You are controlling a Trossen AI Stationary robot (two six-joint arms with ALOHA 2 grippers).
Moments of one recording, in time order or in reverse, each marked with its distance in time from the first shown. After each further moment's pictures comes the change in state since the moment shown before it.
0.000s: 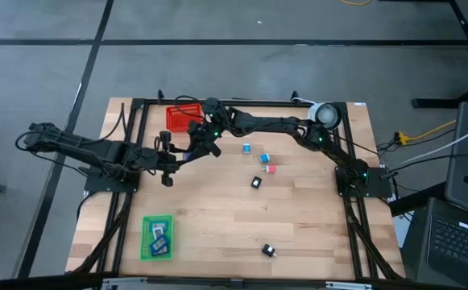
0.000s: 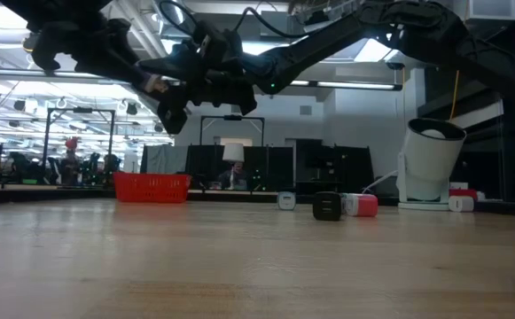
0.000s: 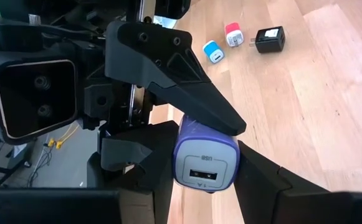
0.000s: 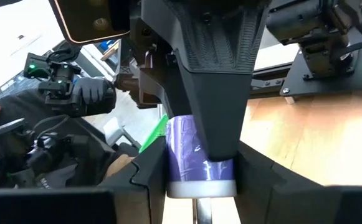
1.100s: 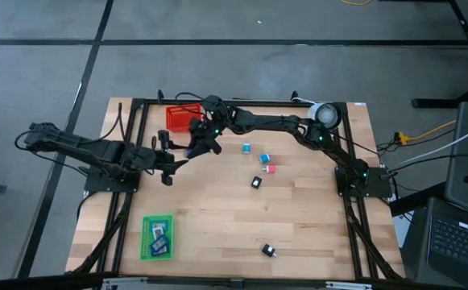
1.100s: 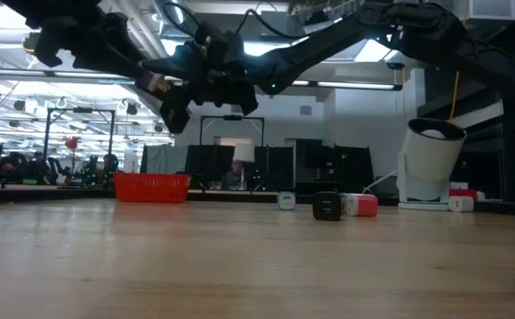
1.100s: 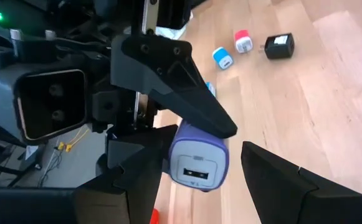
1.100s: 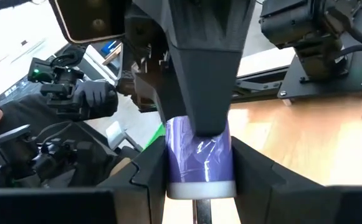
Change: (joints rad) left arm -0.013 -0.024 0.000 0.011 -0.042 0.026; right arm -0.018 -0.002 0.001 -0.003 -0.023 0.014
